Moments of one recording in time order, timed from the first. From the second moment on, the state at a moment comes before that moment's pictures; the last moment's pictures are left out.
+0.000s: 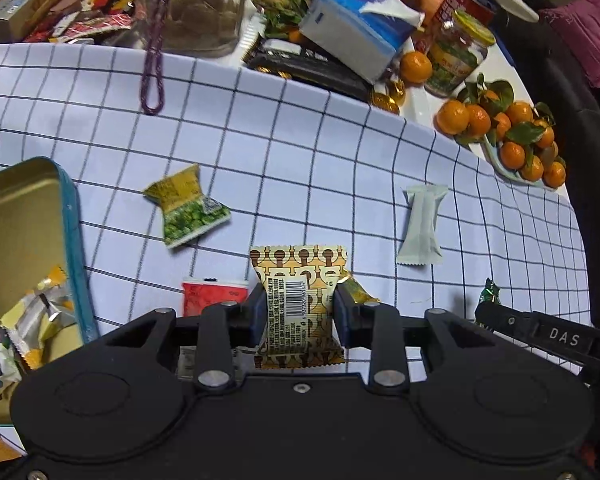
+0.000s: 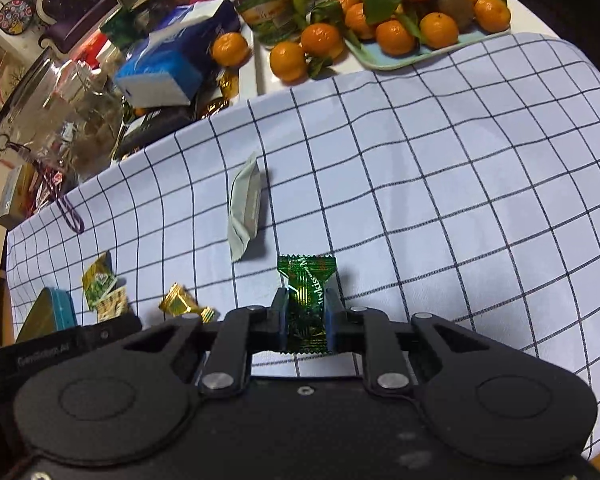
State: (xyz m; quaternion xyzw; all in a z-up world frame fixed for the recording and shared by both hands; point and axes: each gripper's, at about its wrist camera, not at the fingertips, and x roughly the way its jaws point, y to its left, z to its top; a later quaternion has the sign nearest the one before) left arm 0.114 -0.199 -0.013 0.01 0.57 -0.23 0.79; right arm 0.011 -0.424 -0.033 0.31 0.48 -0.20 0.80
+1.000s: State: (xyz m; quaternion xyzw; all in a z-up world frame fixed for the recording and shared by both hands) left arm 0.151 0.047 0.009 -0.06 0.52 -0.03 0.85; right arm 0.006 -0.259 -0.032 0.22 0.45 -0.13 0.86
